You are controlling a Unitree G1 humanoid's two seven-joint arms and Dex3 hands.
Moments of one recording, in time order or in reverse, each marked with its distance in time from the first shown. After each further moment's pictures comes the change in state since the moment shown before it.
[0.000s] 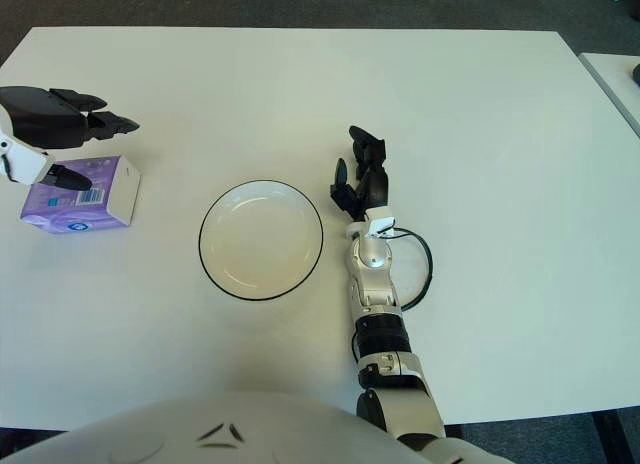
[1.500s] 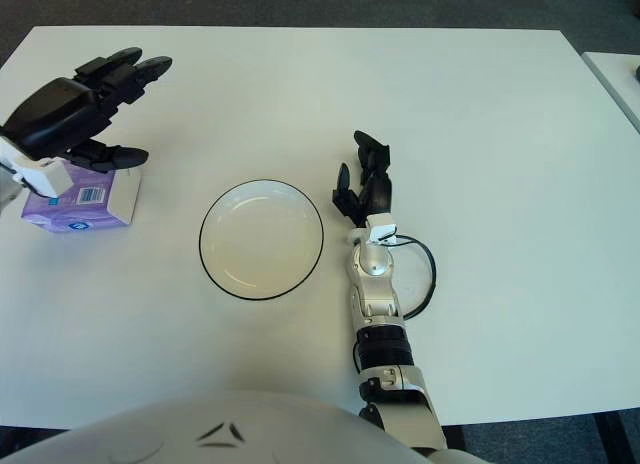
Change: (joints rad) left arm 0.189 -0.240 0.213 -0.054 -0.189 -0.130 0.548; right arm 0.060 0.004 0.032 -0.080 -0.027 0.039 -0.038
